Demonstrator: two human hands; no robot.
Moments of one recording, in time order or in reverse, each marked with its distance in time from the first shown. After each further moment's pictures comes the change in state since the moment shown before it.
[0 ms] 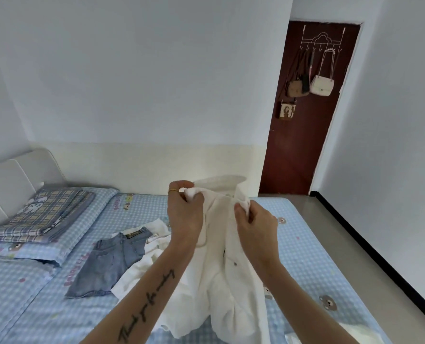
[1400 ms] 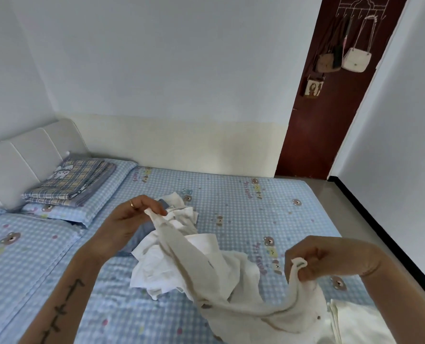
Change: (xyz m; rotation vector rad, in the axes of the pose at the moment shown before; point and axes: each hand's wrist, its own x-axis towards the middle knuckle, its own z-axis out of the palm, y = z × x) left_hand 0.011 -0.051 -0.180 -0.221 -0.711 0.046; right_hand -0.003 0.039 -0.101 0.200 -1.522 0.032
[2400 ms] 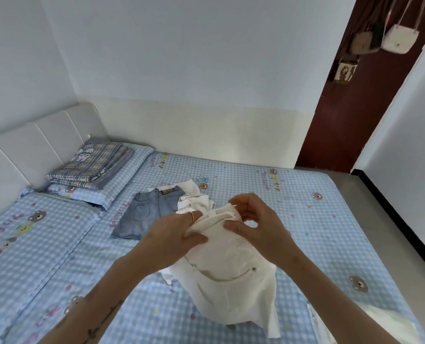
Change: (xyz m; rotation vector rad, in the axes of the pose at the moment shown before) left_hand -0.001 -0.005 0.044 1.292 -0.073 -0.241; right_hand 0.143 0.007 0.043 -0.040 0.786 -0.256
